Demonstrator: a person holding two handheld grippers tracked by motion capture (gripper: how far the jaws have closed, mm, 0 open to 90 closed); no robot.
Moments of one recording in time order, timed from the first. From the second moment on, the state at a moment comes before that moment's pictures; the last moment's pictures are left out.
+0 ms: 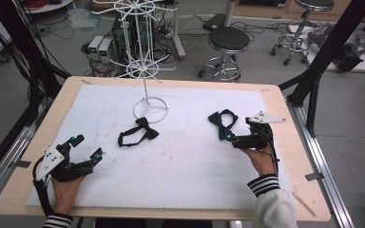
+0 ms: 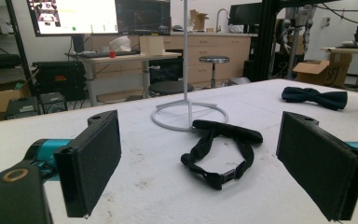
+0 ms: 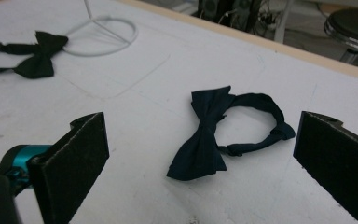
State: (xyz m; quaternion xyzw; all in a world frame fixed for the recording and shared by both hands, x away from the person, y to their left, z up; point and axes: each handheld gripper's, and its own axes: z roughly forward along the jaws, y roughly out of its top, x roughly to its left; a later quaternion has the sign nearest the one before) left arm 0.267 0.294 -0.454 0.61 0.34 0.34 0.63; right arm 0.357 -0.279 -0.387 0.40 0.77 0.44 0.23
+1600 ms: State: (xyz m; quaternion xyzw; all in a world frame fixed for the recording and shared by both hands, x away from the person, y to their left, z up) left arm 0.267 0.294 -0.454 0.61 0.34 0.34 0.63; right arm 0.419 -0.255 -0.408 0.46 0.83 0.28 0.13
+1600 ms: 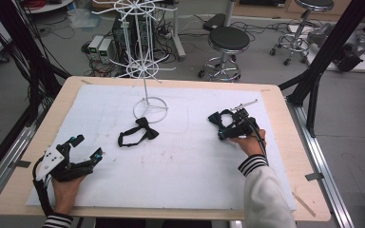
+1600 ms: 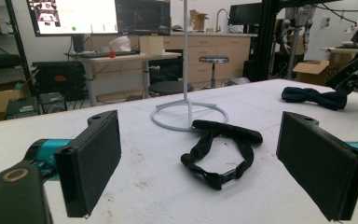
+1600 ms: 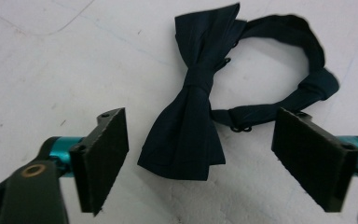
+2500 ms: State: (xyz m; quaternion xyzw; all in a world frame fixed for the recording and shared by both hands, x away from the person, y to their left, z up) left arm 0.267 0.294 -0.454 0.61 0.34 0.34 0.63; right arm 0.424 -0.251 -0.415 0.46 0.85 0.25 0.10
